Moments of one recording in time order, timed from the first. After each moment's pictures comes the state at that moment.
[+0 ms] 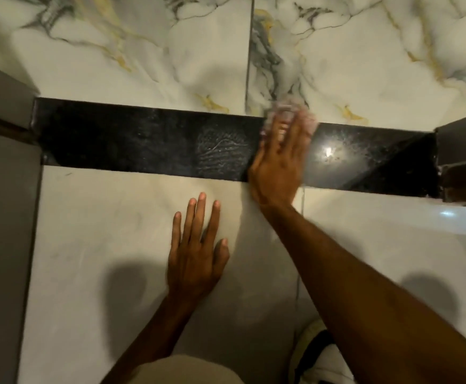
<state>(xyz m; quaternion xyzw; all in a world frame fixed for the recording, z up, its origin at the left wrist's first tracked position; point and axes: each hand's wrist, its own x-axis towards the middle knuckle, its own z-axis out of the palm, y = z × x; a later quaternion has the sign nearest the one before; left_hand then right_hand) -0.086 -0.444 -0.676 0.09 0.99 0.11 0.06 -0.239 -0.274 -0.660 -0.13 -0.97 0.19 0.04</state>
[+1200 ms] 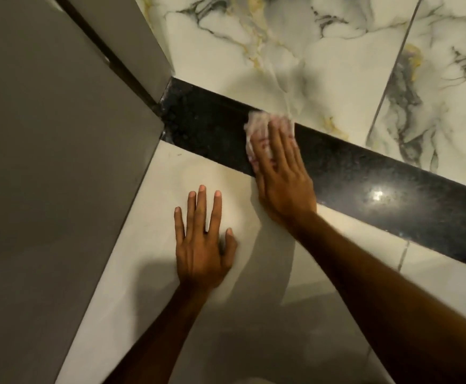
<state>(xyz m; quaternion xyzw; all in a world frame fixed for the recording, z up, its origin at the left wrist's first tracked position) -0.085 -0.557 -0.681 -0.14 0.99 0.09 -0.03 -0.253 -0.413 -0.651 0.26 -0.95 0.14 -0.06</state>
